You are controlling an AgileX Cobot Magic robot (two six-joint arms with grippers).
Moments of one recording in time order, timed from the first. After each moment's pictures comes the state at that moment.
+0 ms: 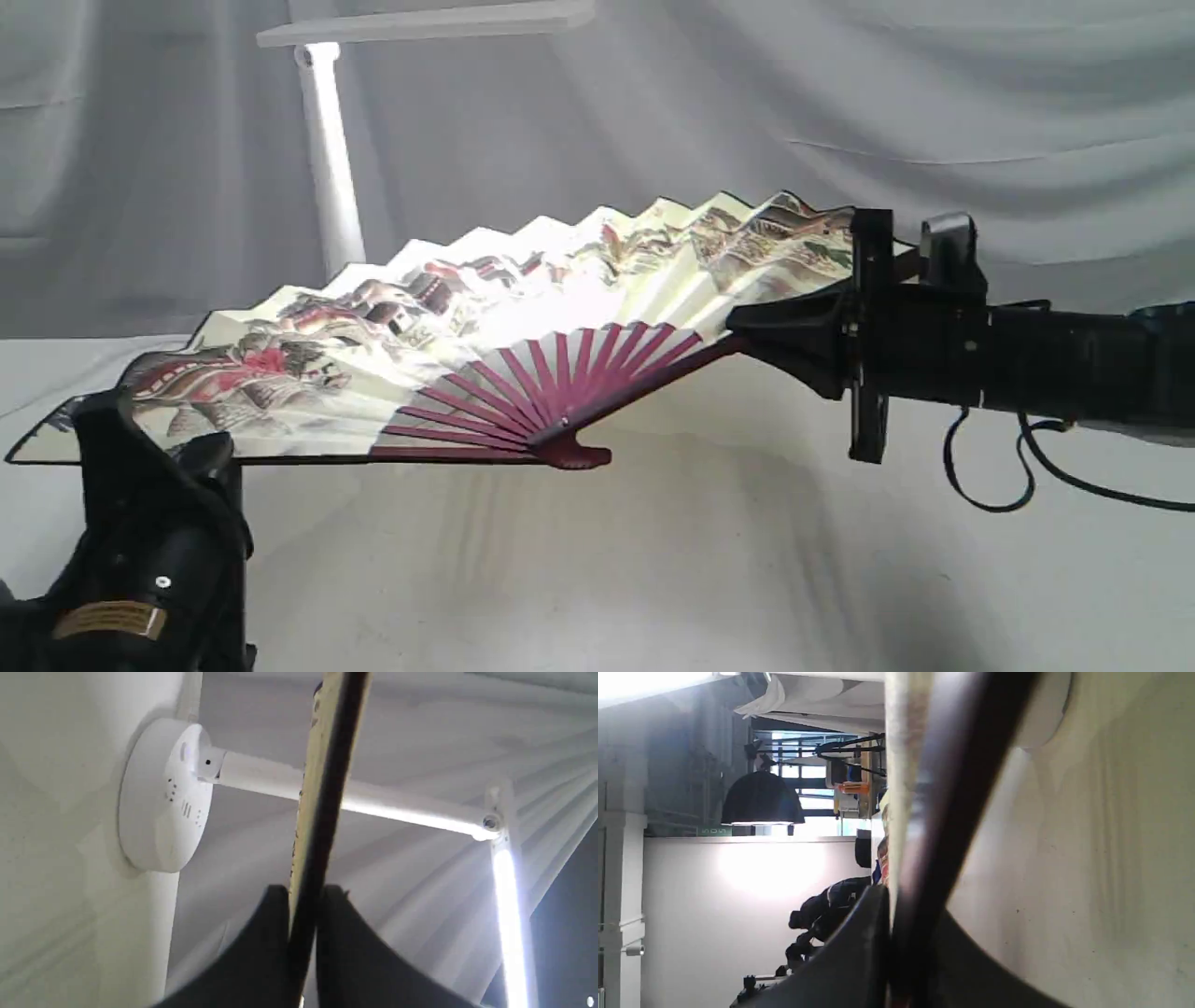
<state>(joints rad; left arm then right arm) -0.68 1.75 -0.50 -0.96 -1.15 -1.40 -0.15 2.08 -1.22 1.77 1.18 -0.83</state>
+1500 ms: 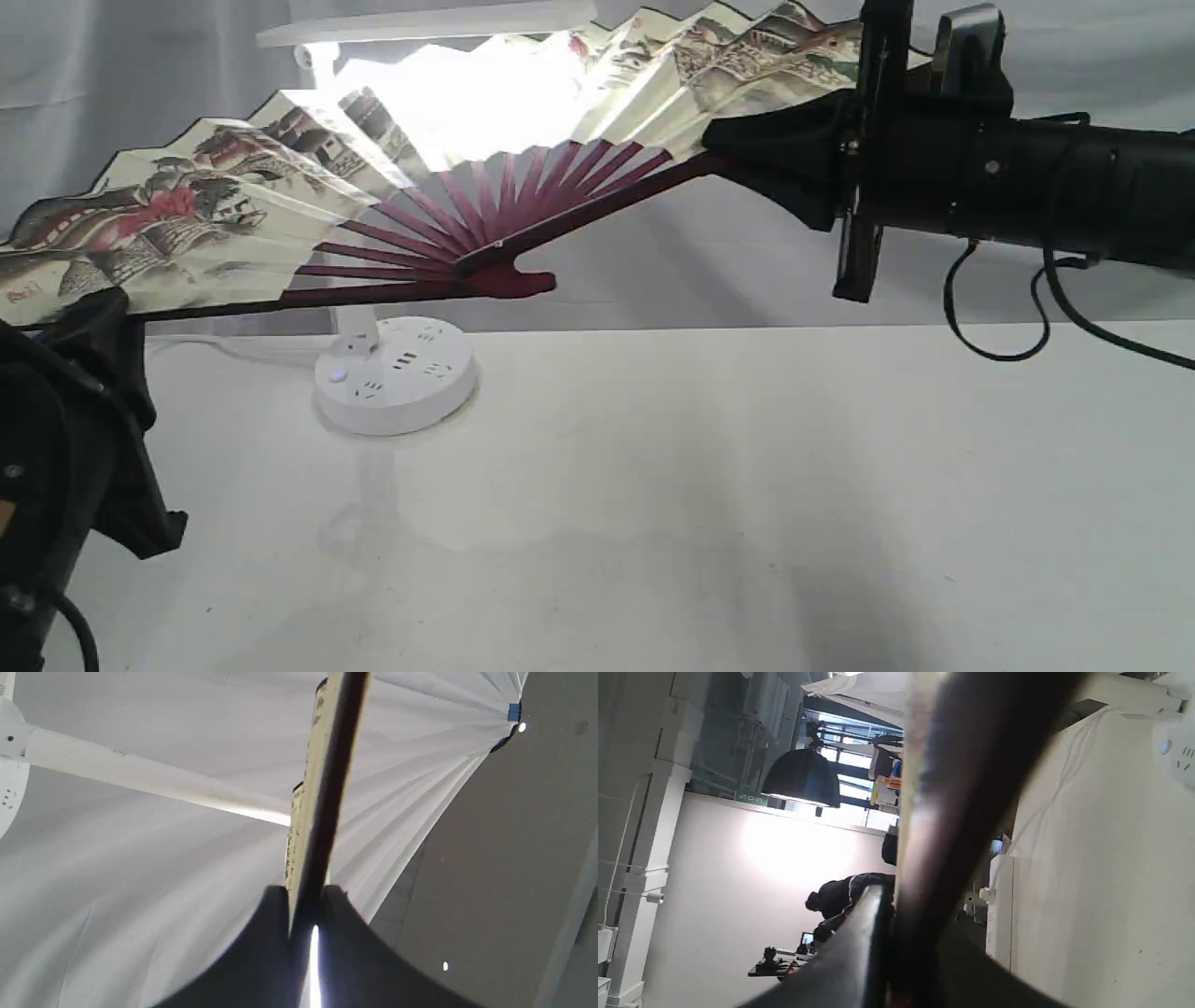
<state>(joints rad) -0.58 1.50 -0.49 -0.84 -1.14 -1.38 -0.10 1.86 -1.32 1.77 1.14 -0.71</state>
